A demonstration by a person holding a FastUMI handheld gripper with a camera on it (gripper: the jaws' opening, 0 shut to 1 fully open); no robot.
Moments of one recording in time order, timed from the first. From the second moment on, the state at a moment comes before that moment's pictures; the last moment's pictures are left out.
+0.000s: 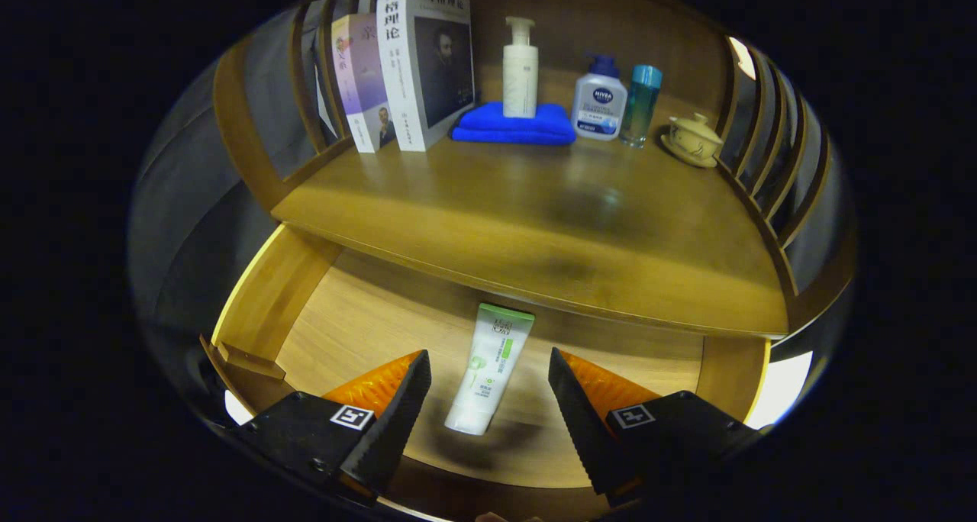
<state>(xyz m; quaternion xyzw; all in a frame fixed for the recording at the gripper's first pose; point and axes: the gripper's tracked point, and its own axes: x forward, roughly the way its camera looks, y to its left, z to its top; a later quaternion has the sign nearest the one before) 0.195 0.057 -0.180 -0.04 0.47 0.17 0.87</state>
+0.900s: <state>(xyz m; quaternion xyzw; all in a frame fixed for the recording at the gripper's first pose) 0.193 0.069 -0.262 -0.05 0.60 0.17 0.78</state>
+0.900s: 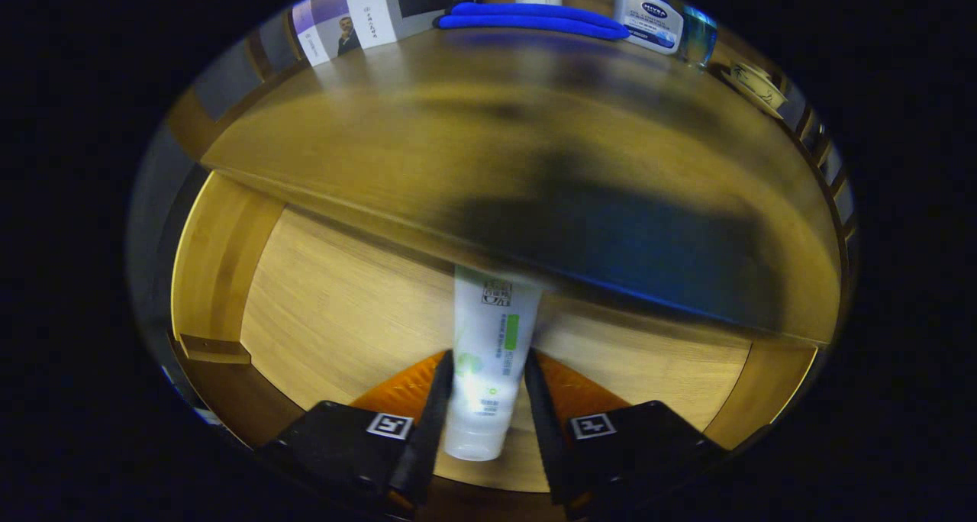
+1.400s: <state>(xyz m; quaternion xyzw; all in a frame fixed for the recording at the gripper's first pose) 0.169 0.092 -0.214 -0.01 0.57 0.23 0.79</state>
